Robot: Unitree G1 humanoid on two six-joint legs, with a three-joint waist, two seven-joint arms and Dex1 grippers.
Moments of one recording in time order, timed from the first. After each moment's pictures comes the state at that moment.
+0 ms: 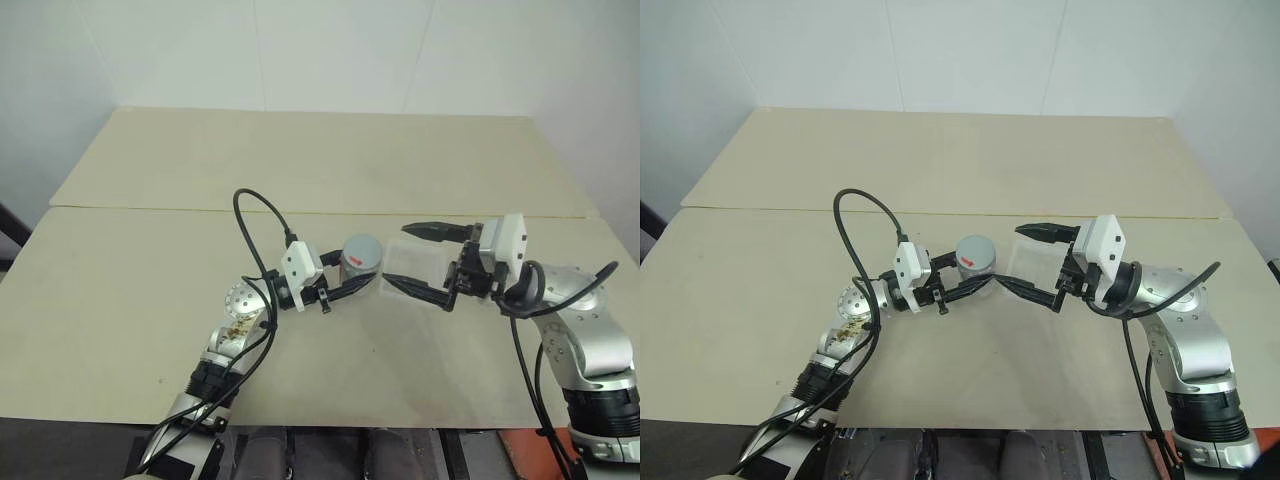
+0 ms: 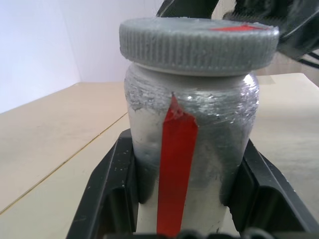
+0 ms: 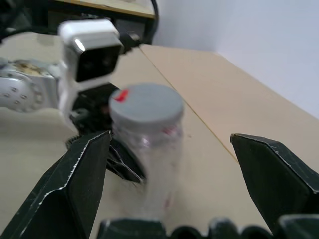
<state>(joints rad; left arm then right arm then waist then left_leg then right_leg) -0.46 0.18 -0.20 0.21 -0.24 -0.17 -0.93 -0.30 -0.66 -0.09 -0.31 0.51 0.20 1.00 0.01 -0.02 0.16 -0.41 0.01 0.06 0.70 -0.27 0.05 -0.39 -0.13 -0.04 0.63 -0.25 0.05</state>
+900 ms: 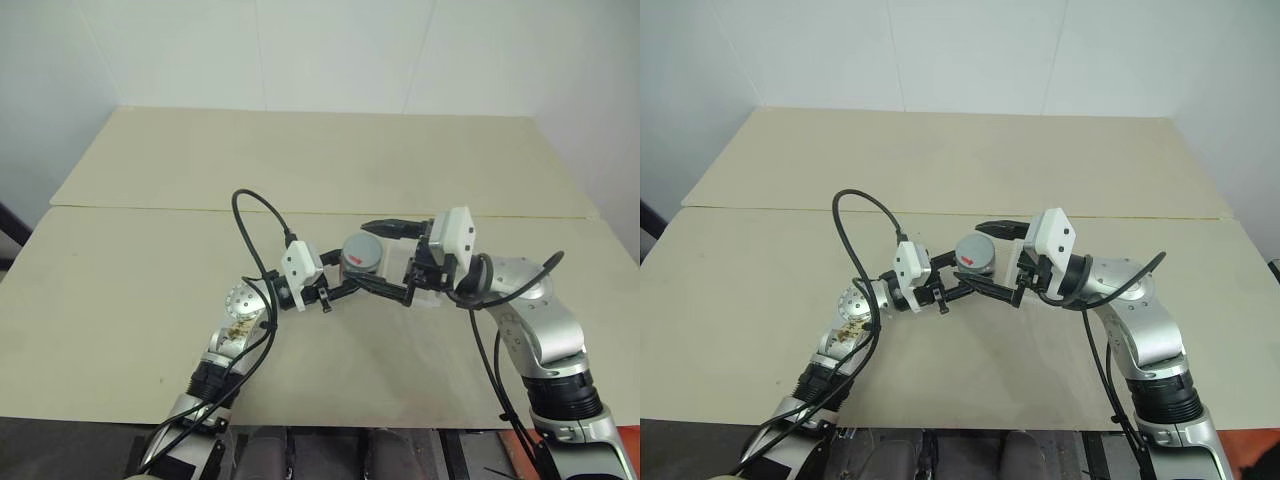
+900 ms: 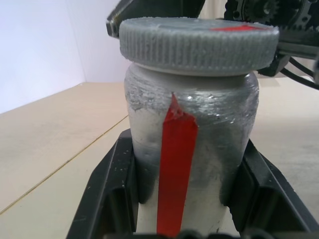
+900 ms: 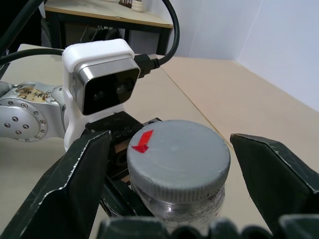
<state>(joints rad) -0.46 0.16 -0.20 0.21 -0.24 -0.17 -0.91 -0.41 -0.55 0.05 -0.28 0.44 0.27 0.94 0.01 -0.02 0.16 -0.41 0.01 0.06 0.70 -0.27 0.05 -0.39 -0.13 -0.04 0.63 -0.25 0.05</state>
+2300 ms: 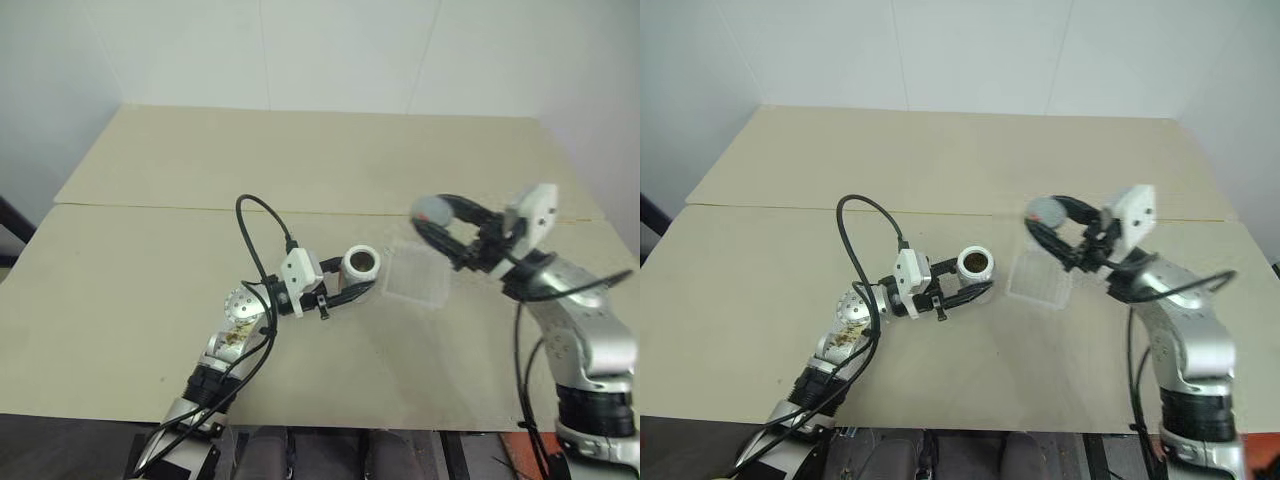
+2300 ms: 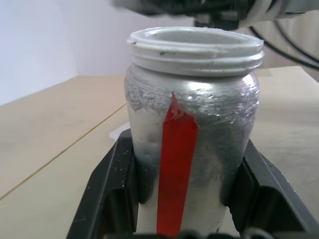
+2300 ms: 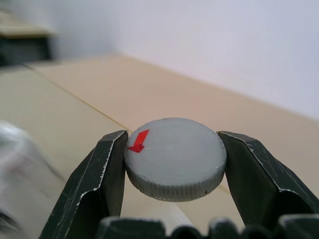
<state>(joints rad) -0.43 0.19 -0.22 0.19 -0.24 -0.17 -0.93 -0.24 -0.62 -0.30 -0.33 0.51 0.47 0.59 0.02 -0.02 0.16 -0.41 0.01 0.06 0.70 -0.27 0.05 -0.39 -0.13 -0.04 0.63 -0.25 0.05</state>
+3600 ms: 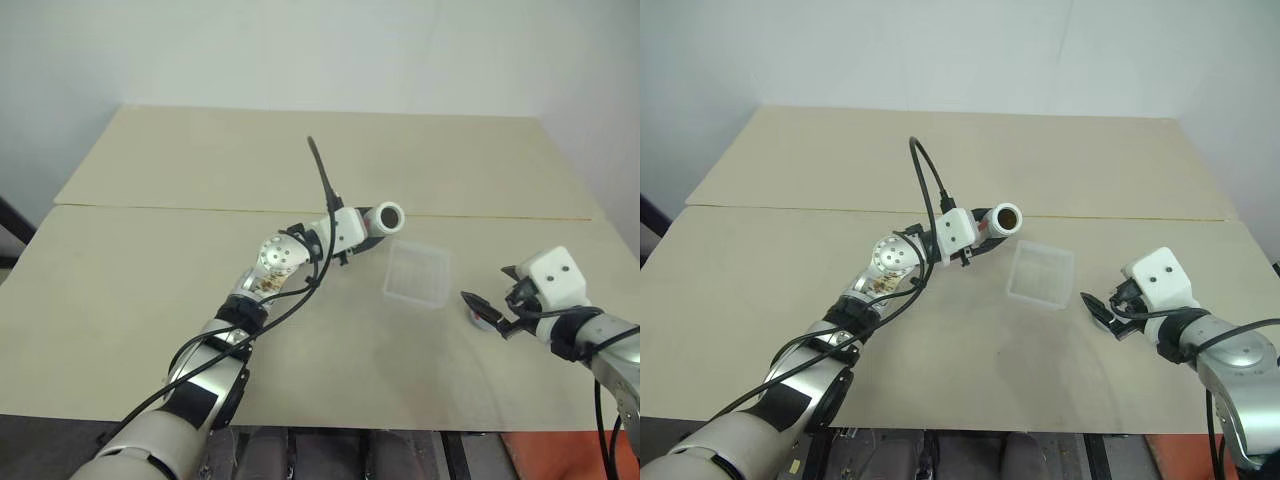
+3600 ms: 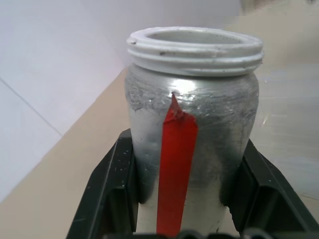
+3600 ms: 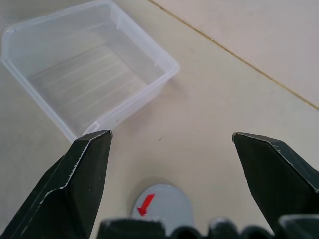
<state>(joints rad) -1.03 0.13 -0.37 0.96 0.32 -0.58 -0.47 0.11 -0.82 -0.35 -0.61 0.36 0.73 0.52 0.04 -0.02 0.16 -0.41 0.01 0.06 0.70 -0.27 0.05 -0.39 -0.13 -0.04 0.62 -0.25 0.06</state>
